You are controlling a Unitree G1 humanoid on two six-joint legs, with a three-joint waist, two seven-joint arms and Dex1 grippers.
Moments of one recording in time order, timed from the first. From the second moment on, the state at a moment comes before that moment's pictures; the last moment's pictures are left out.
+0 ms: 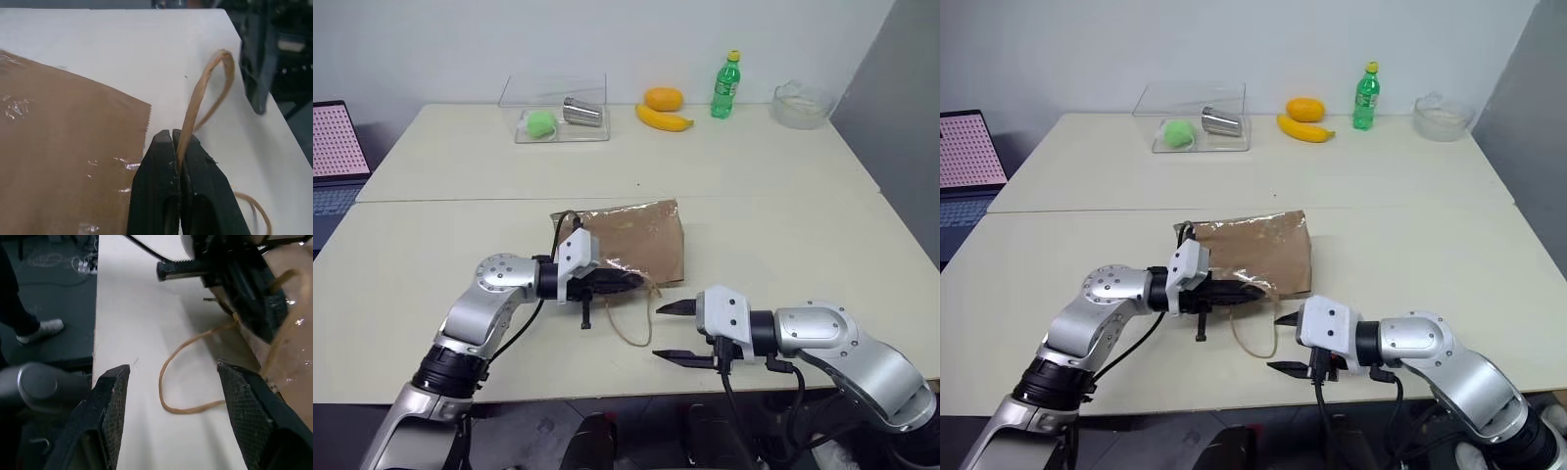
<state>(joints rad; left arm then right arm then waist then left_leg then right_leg) -0.46 0.61 -0.18 -0.03 -0.42 0.25 -1.16 -0.27 -0.74 0.37 -0.73 0.33 0.63 0.83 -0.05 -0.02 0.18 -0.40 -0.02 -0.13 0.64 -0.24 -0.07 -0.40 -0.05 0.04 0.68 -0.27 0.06</state>
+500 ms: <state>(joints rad) -0.53 0.56 -0.11 -0.02 -0.44 0.34 -1.11 -0.40 -0.59 0.50 -0.47 0.19 0.56 0.84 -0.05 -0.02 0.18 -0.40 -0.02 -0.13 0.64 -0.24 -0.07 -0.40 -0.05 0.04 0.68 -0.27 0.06</state>
